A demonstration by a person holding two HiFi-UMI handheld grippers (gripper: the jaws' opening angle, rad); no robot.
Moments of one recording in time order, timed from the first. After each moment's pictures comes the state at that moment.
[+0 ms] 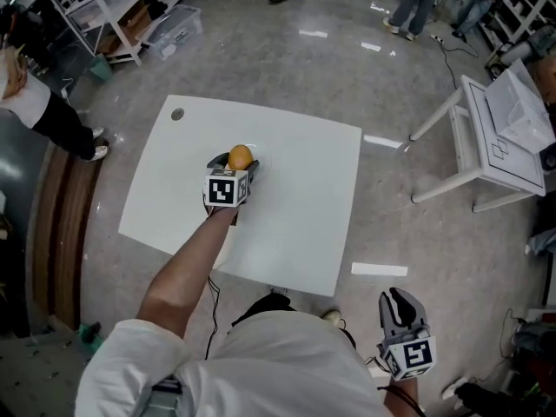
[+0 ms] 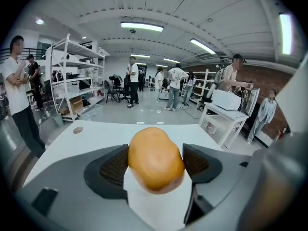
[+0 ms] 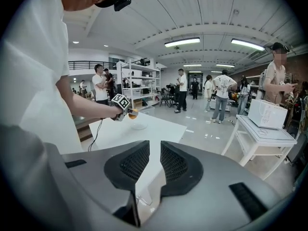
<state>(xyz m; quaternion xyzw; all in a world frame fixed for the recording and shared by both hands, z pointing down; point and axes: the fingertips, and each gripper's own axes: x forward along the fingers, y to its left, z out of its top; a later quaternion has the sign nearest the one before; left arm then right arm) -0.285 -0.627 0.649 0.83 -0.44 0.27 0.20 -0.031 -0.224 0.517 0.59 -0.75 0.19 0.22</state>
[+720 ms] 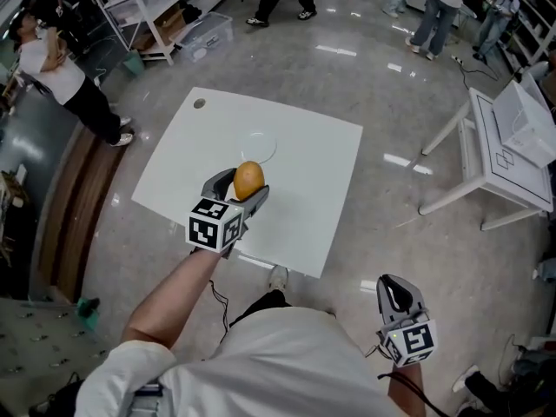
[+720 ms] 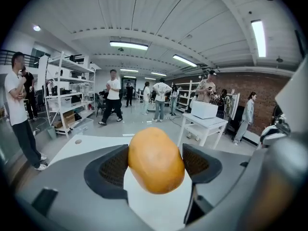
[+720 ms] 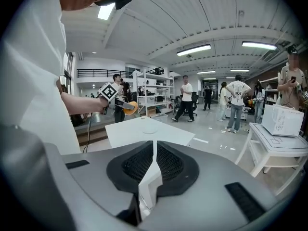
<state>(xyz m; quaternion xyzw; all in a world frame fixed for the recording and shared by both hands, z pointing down) -0.230 -0.389 0.500 0.87 -0.41 0.22 0.15 0.026 -0.142 0.500 0.52 -0.82 0.14 0.18</state>
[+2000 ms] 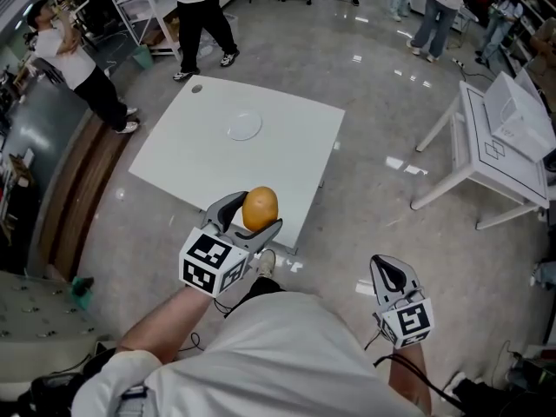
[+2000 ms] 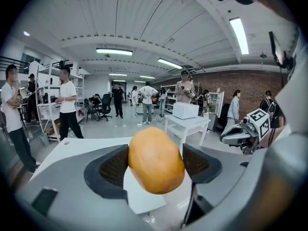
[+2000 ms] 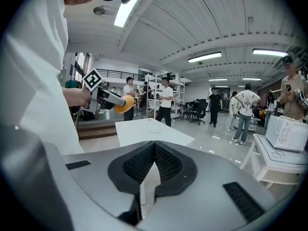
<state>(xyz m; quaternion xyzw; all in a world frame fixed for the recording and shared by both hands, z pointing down) -0.116 -0.167 0.433 0.90 -0.37 0.21 0.11 0.096 -0.055 0.478 0.47 -0.86 0.08 0.19</state>
